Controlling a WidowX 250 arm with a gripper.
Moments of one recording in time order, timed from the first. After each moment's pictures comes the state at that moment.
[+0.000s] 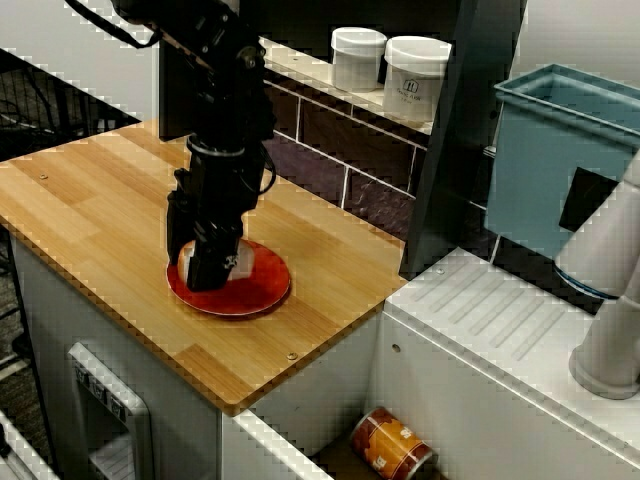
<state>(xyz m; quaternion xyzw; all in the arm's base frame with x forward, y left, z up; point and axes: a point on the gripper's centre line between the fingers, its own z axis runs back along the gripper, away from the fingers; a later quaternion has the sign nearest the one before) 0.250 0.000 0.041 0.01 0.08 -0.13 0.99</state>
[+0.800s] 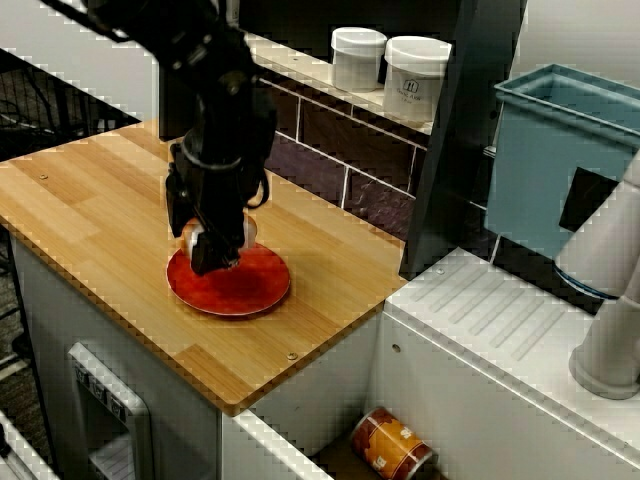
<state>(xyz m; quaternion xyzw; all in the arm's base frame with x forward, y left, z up) 0.255 -0.001 0.047 0.17 -0.06 -0.12 0.98</state>
